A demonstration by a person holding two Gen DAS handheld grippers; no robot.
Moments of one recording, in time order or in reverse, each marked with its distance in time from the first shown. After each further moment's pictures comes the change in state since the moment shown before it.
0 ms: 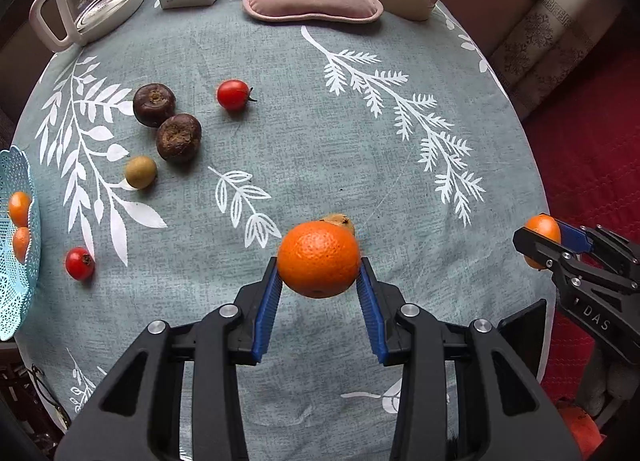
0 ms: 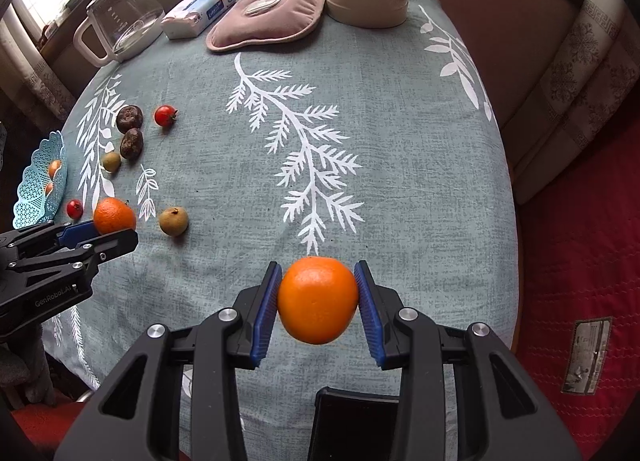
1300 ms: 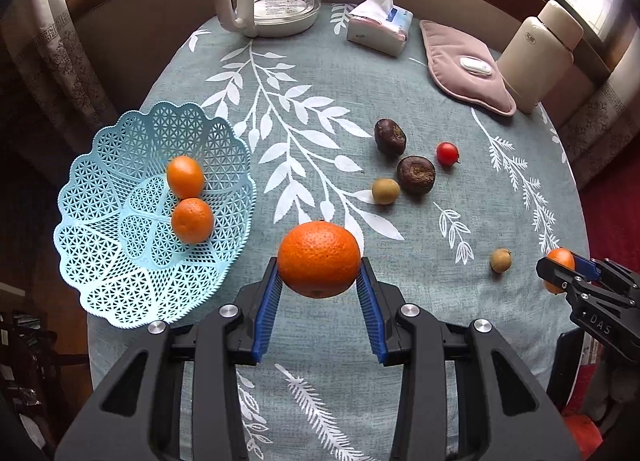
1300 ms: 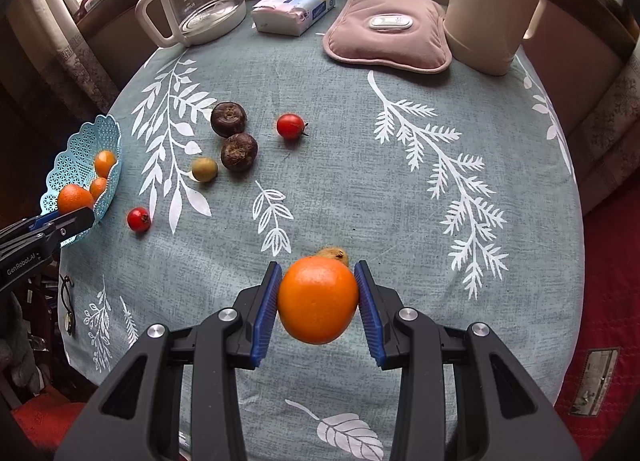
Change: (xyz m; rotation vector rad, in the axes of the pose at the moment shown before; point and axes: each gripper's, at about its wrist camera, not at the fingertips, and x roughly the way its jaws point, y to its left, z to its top) left arm -0.075 0.174 -0.030 -0.222 -0.136 0.145; right arm 0.003 0.139 0.026 -0.089 -0.020 0.052
